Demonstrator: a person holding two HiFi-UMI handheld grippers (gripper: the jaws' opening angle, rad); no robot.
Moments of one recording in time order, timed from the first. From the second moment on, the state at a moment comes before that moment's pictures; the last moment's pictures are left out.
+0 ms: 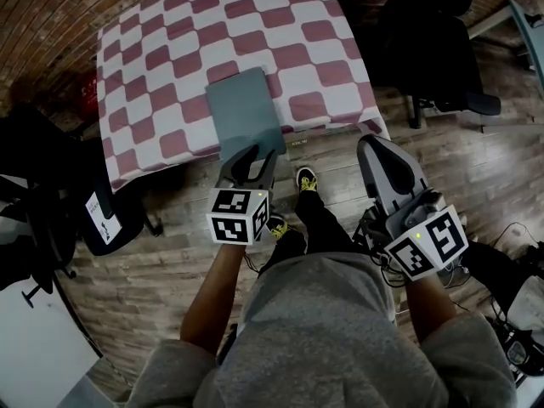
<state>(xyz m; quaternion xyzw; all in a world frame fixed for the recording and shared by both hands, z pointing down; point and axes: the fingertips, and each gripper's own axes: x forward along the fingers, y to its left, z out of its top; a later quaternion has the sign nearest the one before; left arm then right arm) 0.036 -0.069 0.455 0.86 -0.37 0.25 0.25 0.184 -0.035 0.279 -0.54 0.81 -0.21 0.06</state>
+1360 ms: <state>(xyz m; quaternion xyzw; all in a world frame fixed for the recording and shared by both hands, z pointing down) -0.046 -0.042 0.294 0.82 -0.54 0.14 0.15 0.169 -0.030 0.256 -0.52 0.84 -0.17 0.01</state>
